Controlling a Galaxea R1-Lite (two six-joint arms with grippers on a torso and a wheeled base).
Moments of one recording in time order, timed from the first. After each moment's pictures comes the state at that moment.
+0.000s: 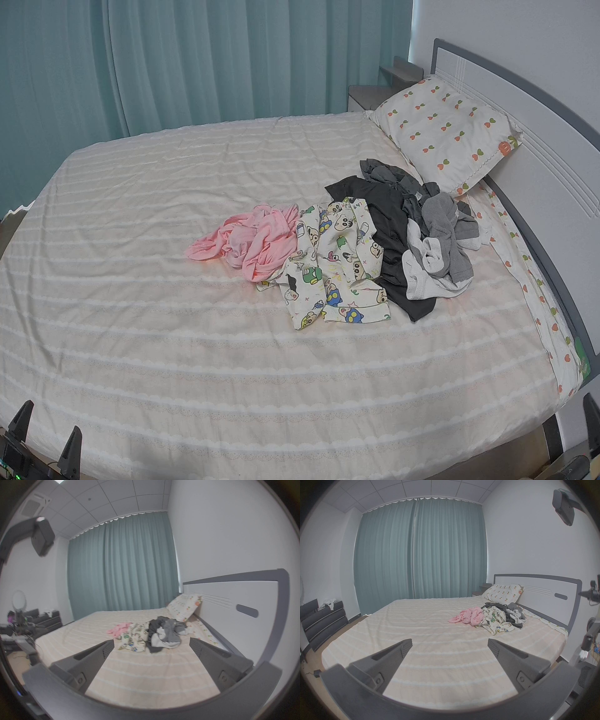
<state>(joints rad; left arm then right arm) 0.00 0.02 -0.02 0.02 -0.01 0.01 0.00 0.20 -0.32 0.05 0.21 0.06</state>
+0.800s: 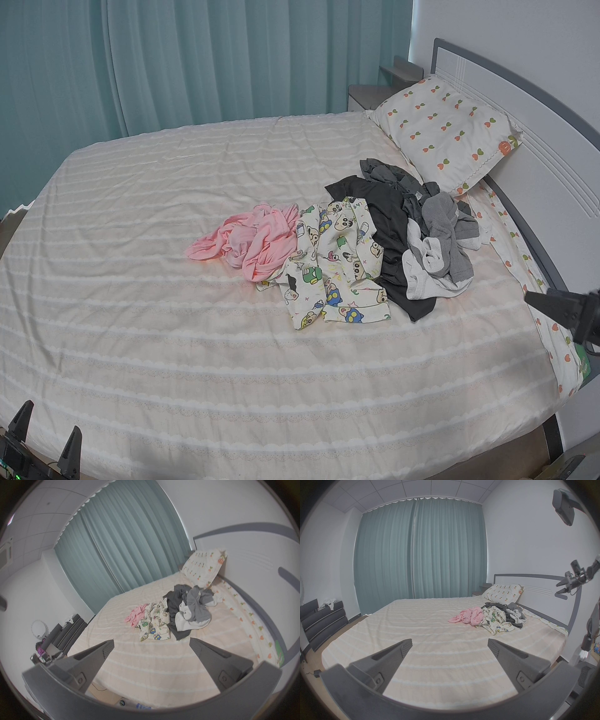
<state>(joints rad) 0.00 0.02 -0.02 0.02 -0.01 0.01 0.20 0.98 -0.53 -0.17 0.23 0.28</state>
